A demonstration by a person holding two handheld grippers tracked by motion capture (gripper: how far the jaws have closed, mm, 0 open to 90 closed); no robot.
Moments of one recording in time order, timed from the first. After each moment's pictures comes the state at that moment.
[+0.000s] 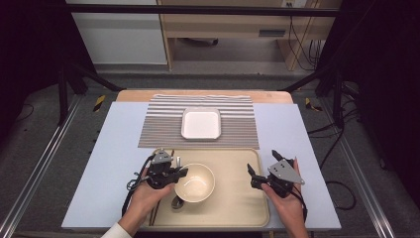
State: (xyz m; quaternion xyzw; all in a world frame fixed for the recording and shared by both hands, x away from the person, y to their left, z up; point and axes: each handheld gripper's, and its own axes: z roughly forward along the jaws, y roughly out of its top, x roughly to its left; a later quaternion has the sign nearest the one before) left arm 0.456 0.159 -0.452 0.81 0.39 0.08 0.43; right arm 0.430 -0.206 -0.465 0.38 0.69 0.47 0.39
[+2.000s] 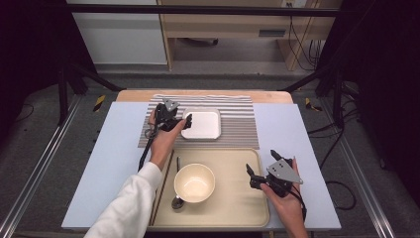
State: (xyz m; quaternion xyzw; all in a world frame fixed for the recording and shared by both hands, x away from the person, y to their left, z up) left arm 0.615 0.138 -0.425 0.72 0.47 0.29 0.41; right arm 0.431 -0.204 -0.466 0.37 0.70 0.47 0.39
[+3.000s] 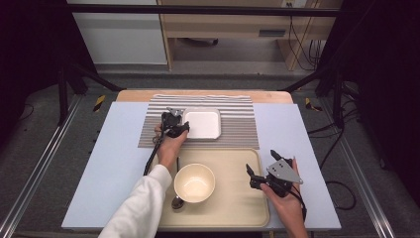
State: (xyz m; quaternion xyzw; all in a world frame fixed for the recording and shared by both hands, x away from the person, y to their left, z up) left arm 0.621 0.129 -0.465 0.73 0.52 0.27 0.35; right arm 0.431 -0.204 -0.466 0.37 0.70 0.47 0.39
